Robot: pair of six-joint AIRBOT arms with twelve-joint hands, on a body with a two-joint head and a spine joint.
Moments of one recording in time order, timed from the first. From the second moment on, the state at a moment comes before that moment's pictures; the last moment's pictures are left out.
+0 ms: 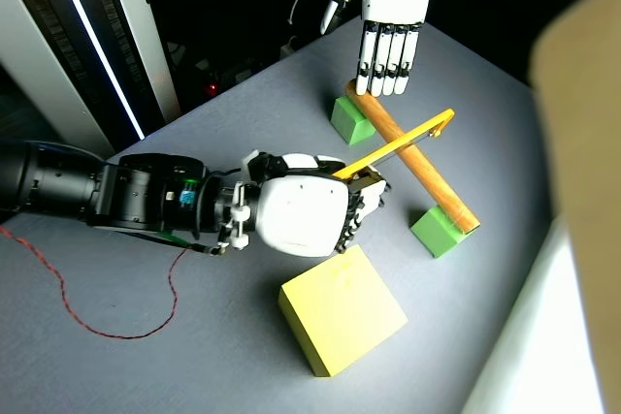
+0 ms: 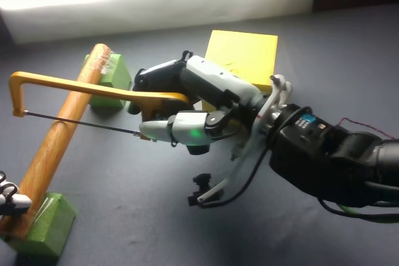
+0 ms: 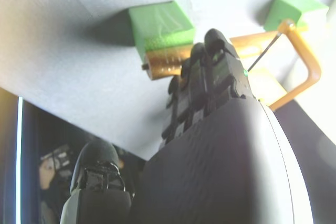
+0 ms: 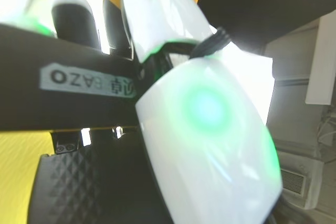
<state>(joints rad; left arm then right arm) 0.82 -0.31 0.79 1.24 -0.46 -0.23 -0.49 -1.58 1.38 0.26 0.69 -0.32</state>
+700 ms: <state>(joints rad) 0.81 -0.32 0.80 1.24 -0.46 -0.23 -0.41 -1.75 1.57 0.18 0.68 -0.23</state>
